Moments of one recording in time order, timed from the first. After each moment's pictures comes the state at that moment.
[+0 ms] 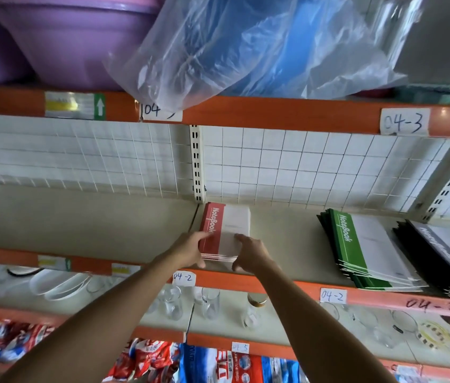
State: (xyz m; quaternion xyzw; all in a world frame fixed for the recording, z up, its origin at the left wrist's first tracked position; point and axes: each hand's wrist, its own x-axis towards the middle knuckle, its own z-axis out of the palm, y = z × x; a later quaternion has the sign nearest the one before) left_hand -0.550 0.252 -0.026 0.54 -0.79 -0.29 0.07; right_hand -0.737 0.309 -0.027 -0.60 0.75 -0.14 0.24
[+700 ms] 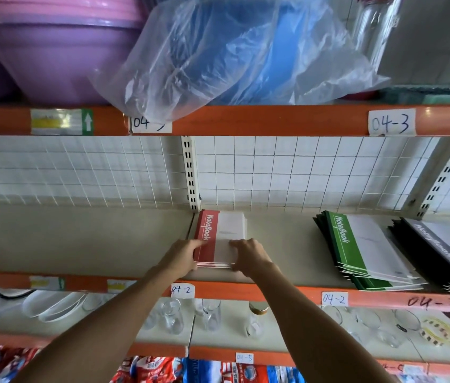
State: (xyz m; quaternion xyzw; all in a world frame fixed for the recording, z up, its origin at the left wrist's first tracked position) left_hand -0.542 0.242 -0.032 0.50 -0.83 -0.21 0.12; right_hand -0.740 0.299 -0.025 -0.66 0.73 -0.11 0.15
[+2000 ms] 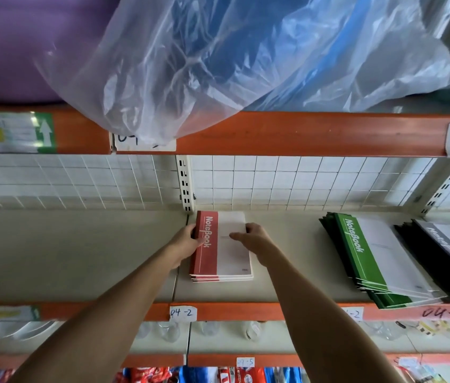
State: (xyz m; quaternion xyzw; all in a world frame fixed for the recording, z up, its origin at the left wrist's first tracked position) left_hand -0.573 0.165 -0.021 0.56 -0.62 -0.52 0.18; right_hand -0.768 0.210 -0.042 -0.37 0.72 -0.39 0.44
